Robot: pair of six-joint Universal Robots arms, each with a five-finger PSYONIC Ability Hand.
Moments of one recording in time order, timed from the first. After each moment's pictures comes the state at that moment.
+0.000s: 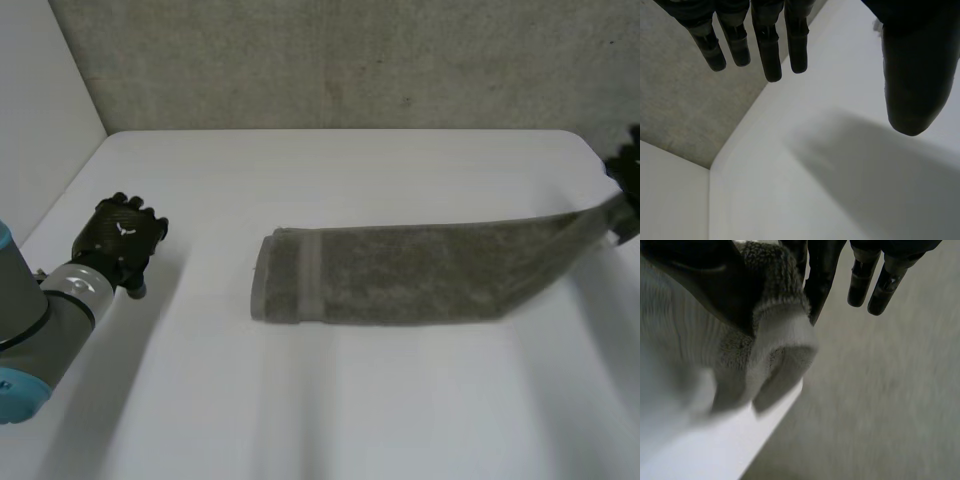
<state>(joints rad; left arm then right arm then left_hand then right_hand) 4.56 -1.89 -1.81 3.46 -1.40 3.84 1.46 -1.17 1.45 -0.21 1.19 2.14 0.47 0.48 0.22 0.23 0.29 1.26 1.33 0.21 0.23 1.15</state>
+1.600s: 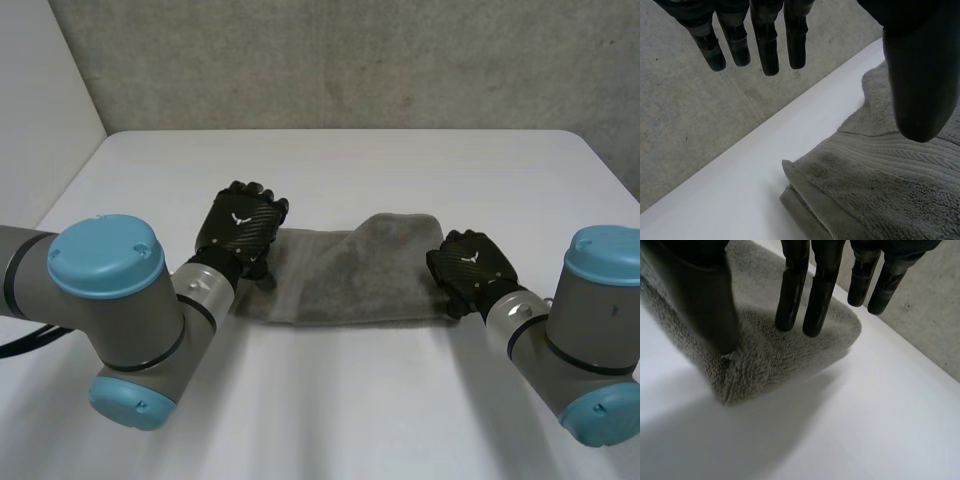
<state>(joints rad) 4.15 -2.04 -1.59 3.51 -1.56 3.42 1.92 -1.10 1.72 -0.27 1.41 2.72 0.43 0.41 0.22 0.23 0.19 0.94 0.94 0.21 0.23 0.76</state>
